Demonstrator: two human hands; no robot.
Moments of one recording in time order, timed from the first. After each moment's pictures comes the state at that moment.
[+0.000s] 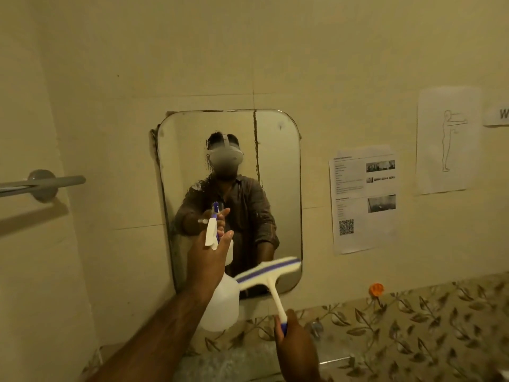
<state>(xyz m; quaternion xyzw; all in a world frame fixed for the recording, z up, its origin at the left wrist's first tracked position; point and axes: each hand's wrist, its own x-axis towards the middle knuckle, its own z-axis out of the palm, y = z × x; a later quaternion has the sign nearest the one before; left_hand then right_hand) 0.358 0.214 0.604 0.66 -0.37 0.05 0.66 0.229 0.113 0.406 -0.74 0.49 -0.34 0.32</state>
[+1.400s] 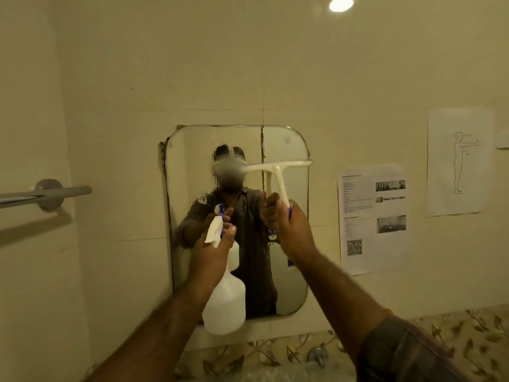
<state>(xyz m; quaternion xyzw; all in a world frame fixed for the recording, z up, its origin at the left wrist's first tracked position) 0.366 0.206 0.640 0.63 -0.35 -0.05 0.69 0.239 0.089 0.667 -0.70 0.18 -0.55 0.42</state>
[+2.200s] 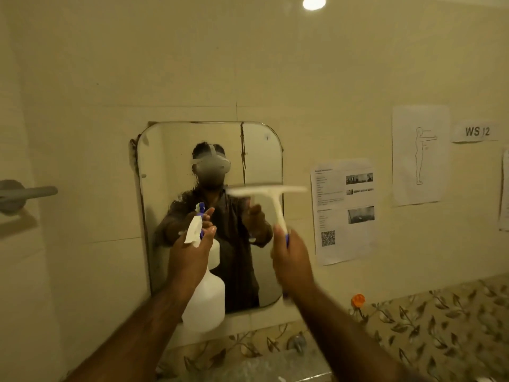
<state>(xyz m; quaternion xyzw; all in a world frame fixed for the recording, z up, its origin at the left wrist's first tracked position) 0.348 0.208 0.637 0.69 -0.32 -0.02 0.65 0.182 0.127 0.614 -0.67 0.25 -0.54 0.44</state>
